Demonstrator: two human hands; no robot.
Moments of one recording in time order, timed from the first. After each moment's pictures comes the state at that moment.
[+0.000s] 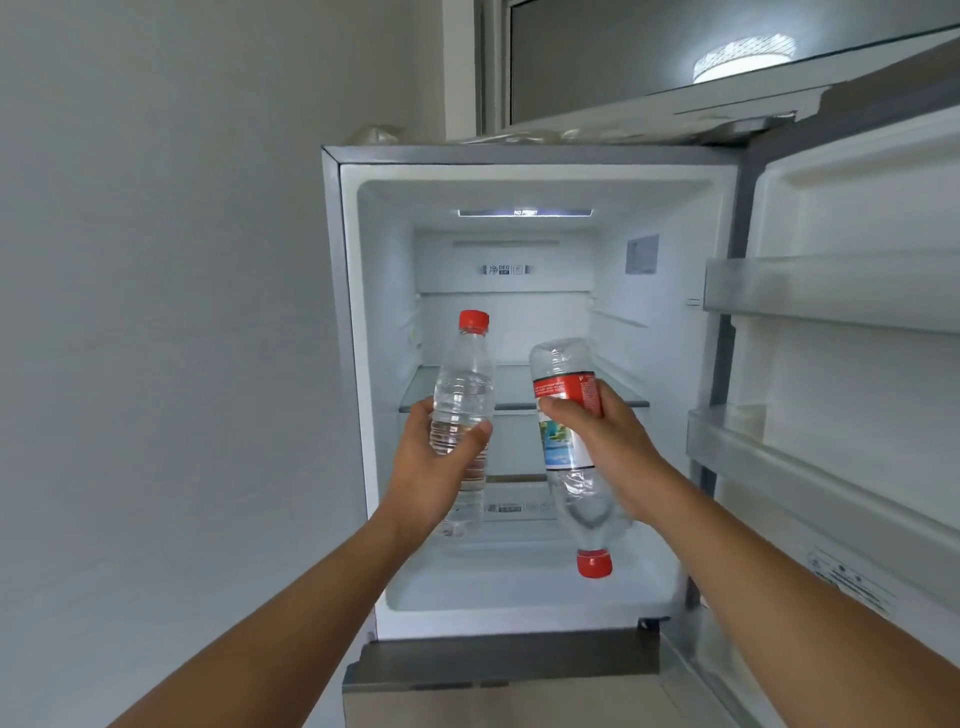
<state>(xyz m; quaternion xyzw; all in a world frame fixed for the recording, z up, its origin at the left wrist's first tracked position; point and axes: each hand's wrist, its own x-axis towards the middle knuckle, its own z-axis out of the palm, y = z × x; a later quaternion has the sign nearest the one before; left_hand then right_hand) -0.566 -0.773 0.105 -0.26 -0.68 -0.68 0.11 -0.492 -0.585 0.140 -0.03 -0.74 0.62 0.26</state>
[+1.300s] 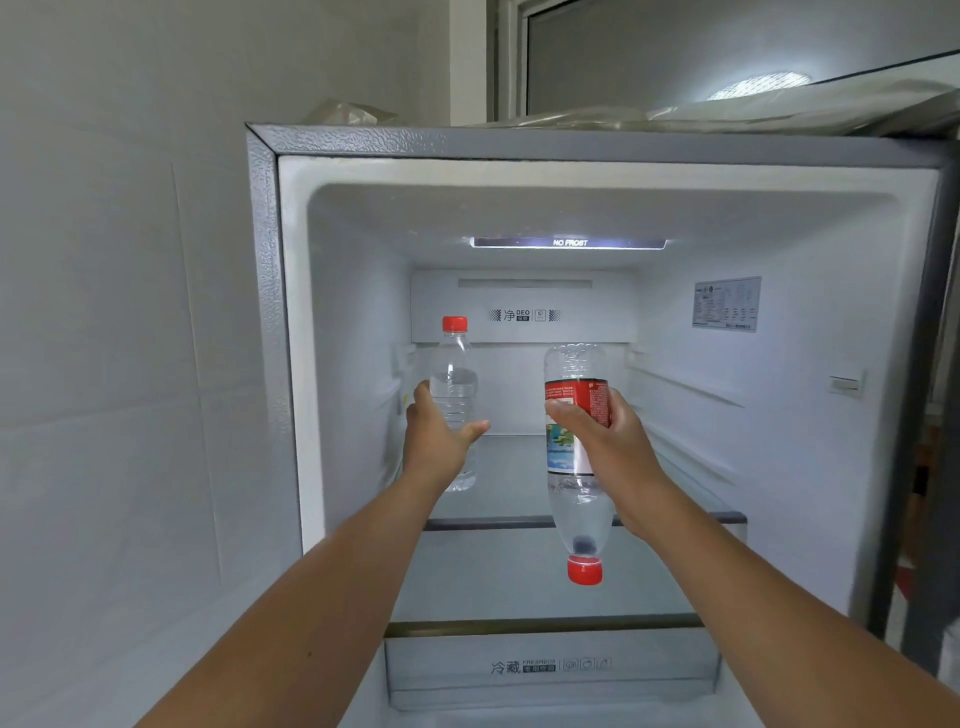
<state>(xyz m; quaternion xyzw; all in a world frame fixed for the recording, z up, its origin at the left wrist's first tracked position) -0.870 -0.676 0.154 -0.17 -0.80 -0.55 0.19 -0.714 -0.525 0.175 -0.02 -0.72 0.61 0.33</state>
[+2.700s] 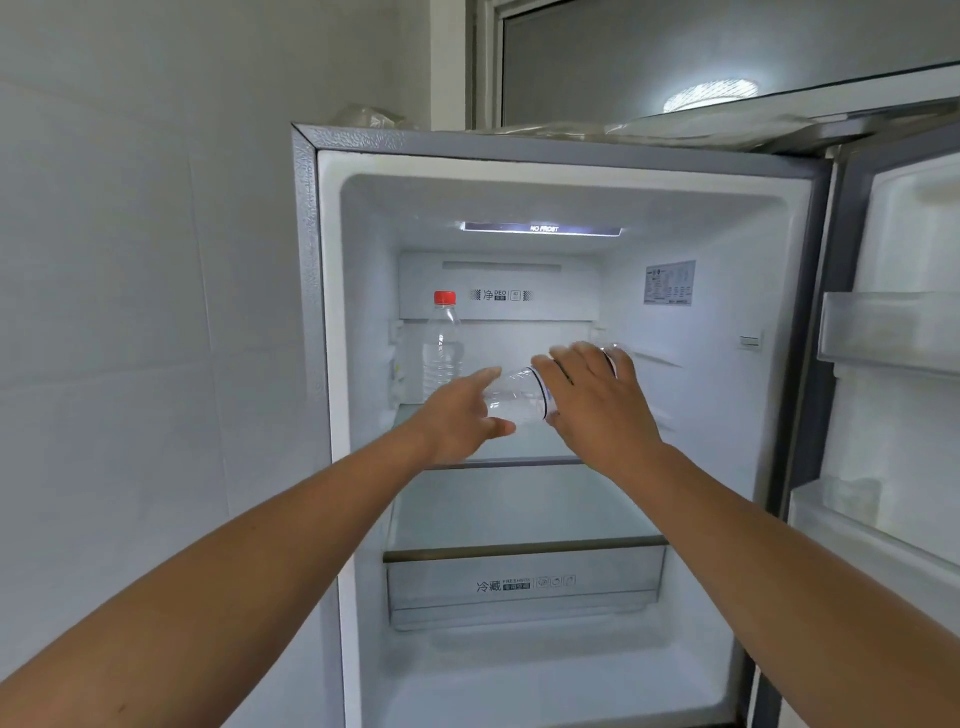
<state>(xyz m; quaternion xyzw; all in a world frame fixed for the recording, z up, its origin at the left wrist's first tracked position) -0.732 -0.720 0.185 -0.38 -0.85 -0.37 0.07 -0.663 -0.528 0.169 -0.02 -0.86 -0.21 0.46</state>
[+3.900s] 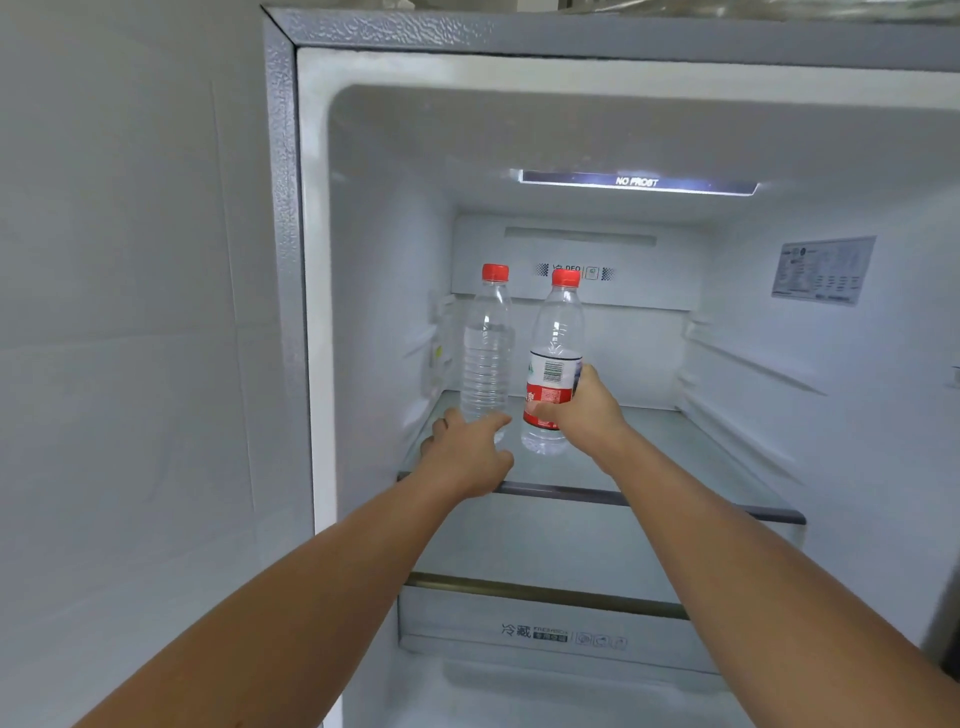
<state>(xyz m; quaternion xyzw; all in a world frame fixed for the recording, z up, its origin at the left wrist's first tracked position) -0.834 -0.686 0.121 -0.18 -0.95 -0.25 0.06 -0.830 -0.514 0.147 -0.07 -0.84 0.48 0.24</state>
